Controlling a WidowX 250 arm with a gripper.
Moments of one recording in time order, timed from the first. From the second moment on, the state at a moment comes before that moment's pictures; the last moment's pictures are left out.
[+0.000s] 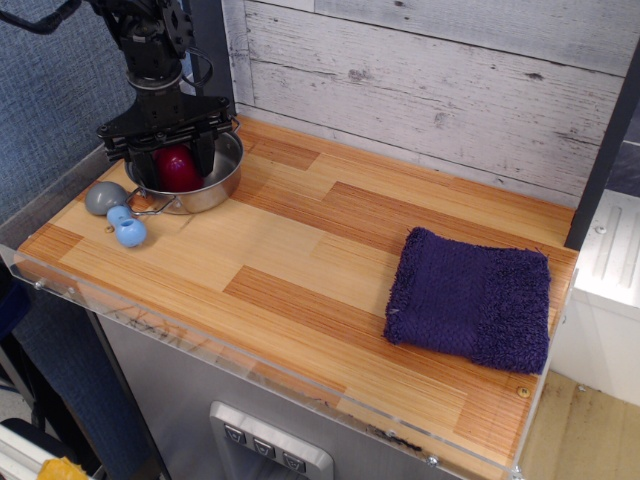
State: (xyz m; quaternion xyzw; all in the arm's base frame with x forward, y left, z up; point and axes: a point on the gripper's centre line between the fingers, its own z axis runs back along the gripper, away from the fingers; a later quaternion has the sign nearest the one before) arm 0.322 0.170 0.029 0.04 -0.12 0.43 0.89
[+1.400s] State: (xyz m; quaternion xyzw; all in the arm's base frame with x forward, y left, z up) arm 0.331 0.018 0.155 -0.03 -0.19 0.29 0.94
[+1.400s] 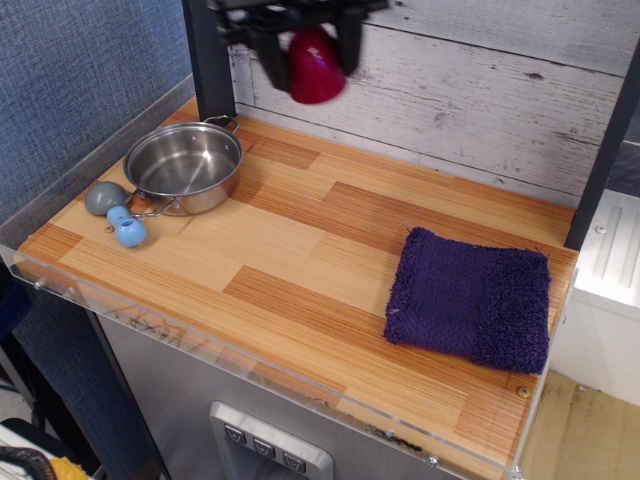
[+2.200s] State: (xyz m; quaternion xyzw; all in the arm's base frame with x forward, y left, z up) arm 0.297 -0.061 0.096 -0.04 -0.14 0.16 0.98
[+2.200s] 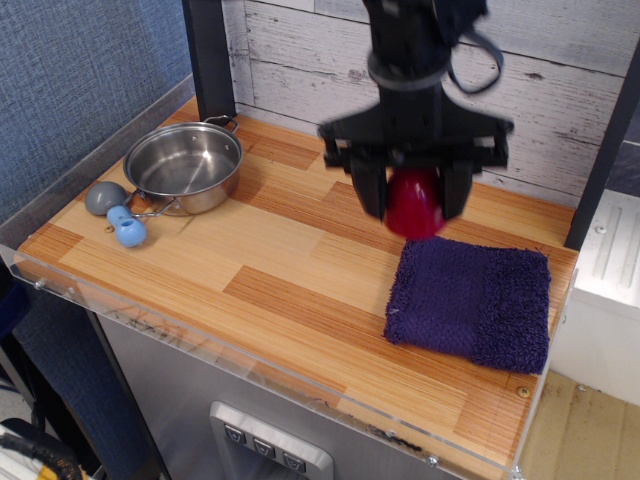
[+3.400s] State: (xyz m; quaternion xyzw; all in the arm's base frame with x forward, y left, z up) arm 0.301 -0.083 0.022 0.01 -0.13 0.15 0.98
